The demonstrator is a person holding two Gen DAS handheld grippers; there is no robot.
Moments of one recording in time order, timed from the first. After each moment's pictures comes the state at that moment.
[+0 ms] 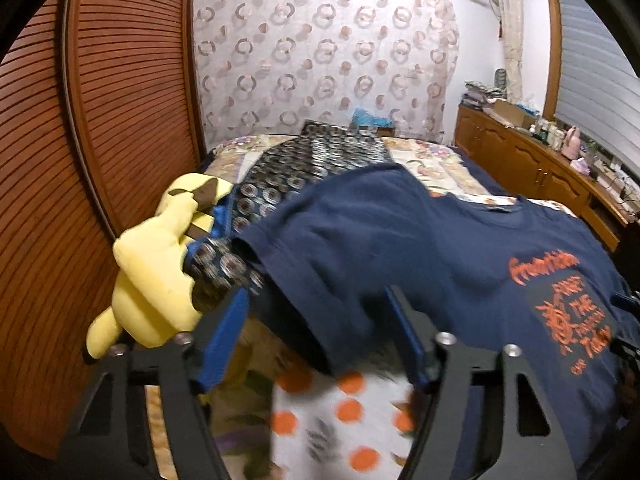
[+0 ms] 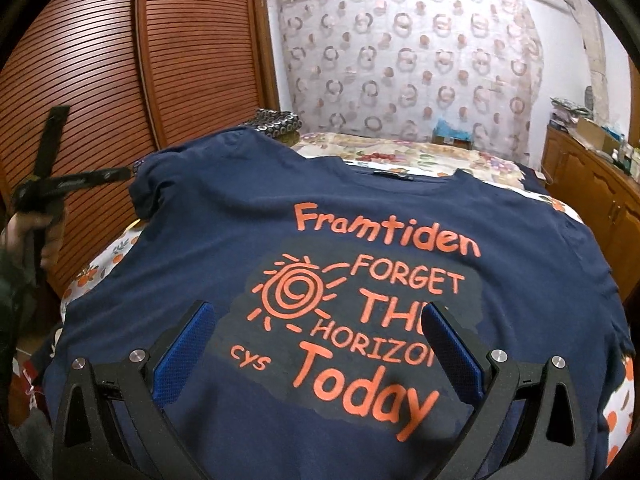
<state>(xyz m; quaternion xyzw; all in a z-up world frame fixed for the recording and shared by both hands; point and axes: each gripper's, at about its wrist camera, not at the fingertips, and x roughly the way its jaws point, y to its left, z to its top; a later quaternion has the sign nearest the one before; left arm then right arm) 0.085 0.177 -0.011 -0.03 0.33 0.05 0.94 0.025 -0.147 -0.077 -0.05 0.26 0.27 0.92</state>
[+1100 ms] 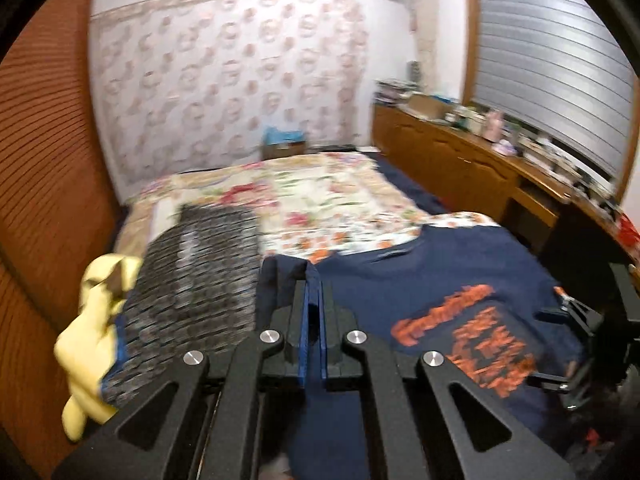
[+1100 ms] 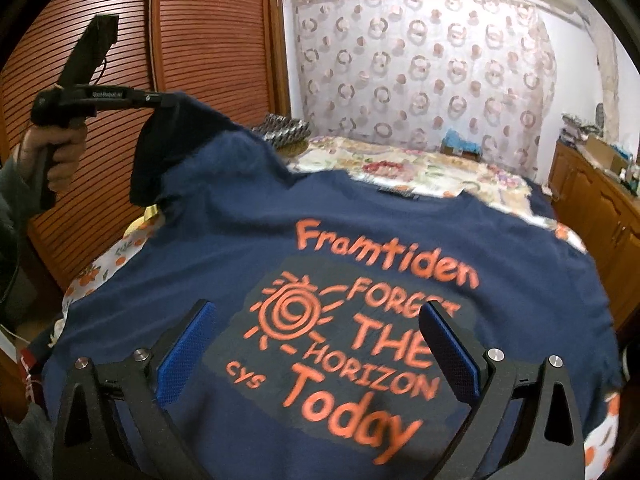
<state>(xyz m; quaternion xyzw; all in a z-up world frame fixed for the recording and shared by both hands) 0.129 0.084 0.082 0.02 0.32 -0.12 0.94 0.031 -0.145 -0.062 -0.07 0.24 0.27 0.93</state>
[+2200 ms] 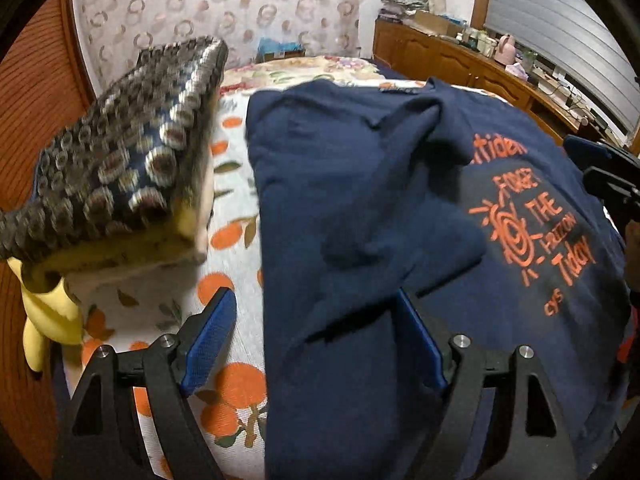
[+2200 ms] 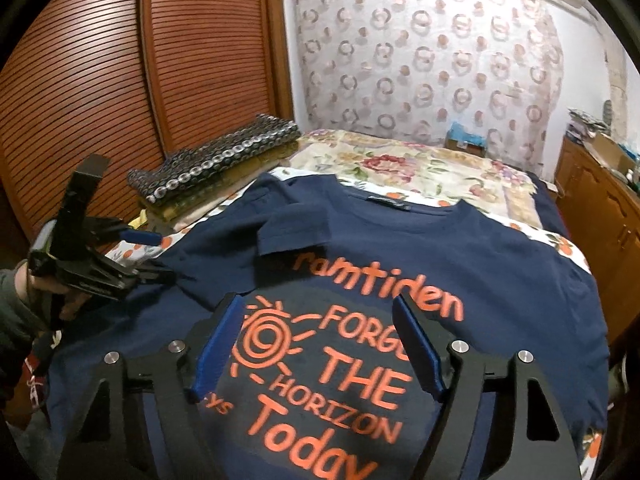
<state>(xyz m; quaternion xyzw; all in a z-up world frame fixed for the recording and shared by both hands) 0.105 0.069 -0.073 0.03 0.45 -0.10 0.89 0.067 -0.135 -0.050 -0.08 0.27 0.30 0.91</state>
